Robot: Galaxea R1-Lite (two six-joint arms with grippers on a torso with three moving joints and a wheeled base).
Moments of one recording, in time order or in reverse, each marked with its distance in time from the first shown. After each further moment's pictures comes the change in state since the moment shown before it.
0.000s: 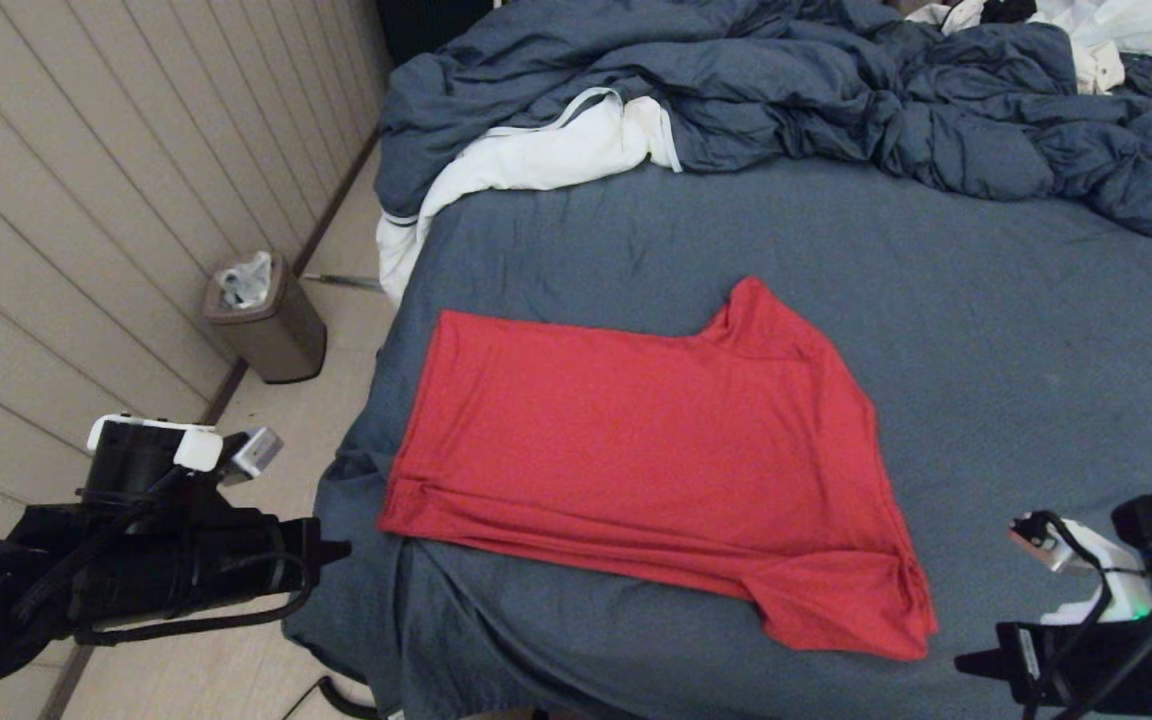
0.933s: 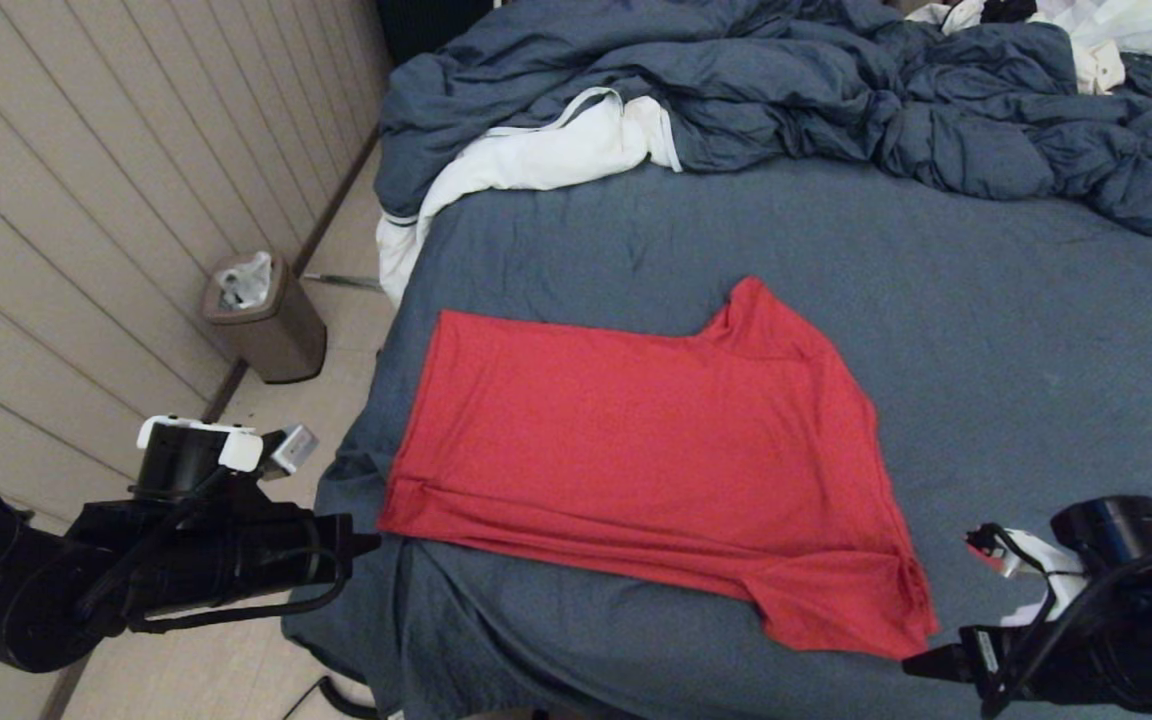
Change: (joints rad) left arm -0.042 0.106 -0.021 -0.119 -0.022 0.006; right arm -0.001 0.215 -0.008 -0.117 -0.051 -0.053
